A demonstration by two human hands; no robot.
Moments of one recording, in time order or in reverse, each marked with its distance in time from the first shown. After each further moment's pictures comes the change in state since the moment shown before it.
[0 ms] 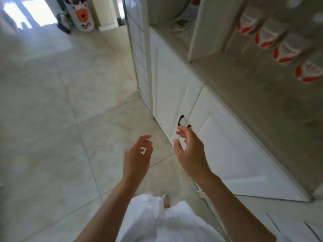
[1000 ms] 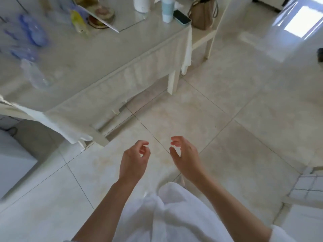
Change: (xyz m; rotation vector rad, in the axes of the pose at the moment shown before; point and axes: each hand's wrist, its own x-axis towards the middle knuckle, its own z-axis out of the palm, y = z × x) left_hand -0.326 -0.282 -0.394 0.030 0.983 -0.869; right_hand -0.287 -0.257 0.454 -0.201 -1.191 -0.796
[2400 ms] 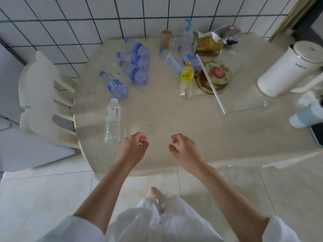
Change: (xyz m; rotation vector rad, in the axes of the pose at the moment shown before) left_hand 0.452 -0.131 -0.253 -0.072 0.342 -0.486; right_hand 0.496 -0.300 0.205 -0.257 -0.535 -0.426
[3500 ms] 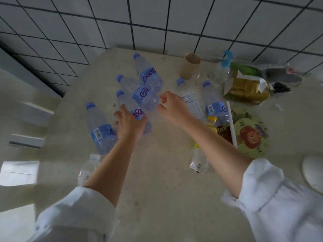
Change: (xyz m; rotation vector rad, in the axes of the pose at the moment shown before) left_hand 0.361 0.085 -0.018 -0.106 0.256 -0.514; right_hand 0.447 -0.084 -0.055 -0.173 -0.172 -0.229
